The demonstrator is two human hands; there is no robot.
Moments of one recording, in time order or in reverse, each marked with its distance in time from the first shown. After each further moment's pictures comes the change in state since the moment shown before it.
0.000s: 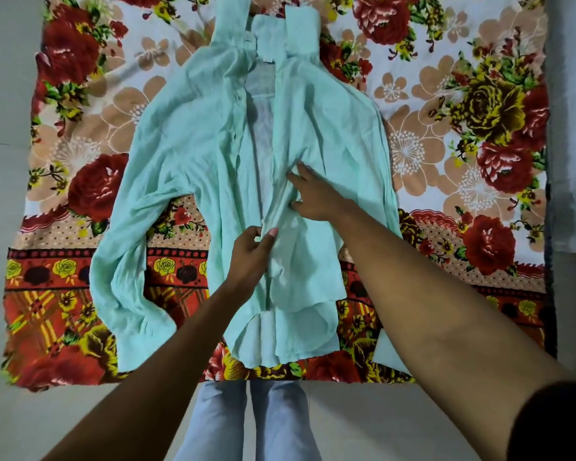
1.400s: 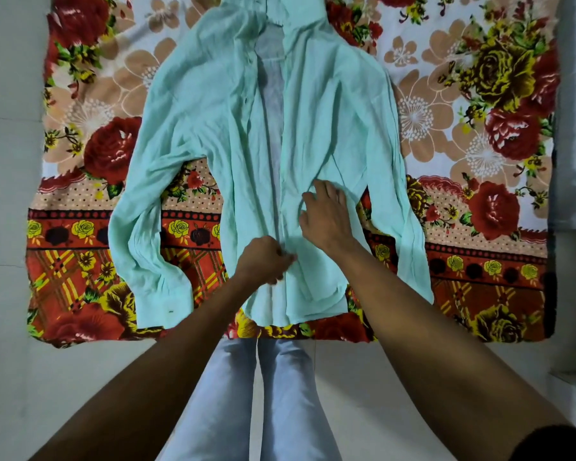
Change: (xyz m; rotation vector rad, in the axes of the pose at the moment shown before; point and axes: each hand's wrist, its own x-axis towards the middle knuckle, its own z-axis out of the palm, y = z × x) left_hand -0.049 -0.032 -0.022 0.850 -0.263 -0.086; right_hand -0.102 -0.037 0.094 -0.252 0.402 0.067
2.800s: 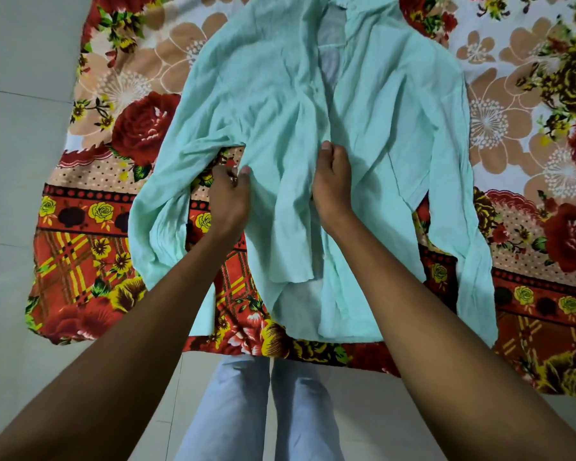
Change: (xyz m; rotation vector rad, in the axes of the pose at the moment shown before) left_hand 0.077 -0.066 -0.092 -0.640 0.715 0.038; right_hand 0.078 -0.103 -0.017 1.319 0.236 0.527
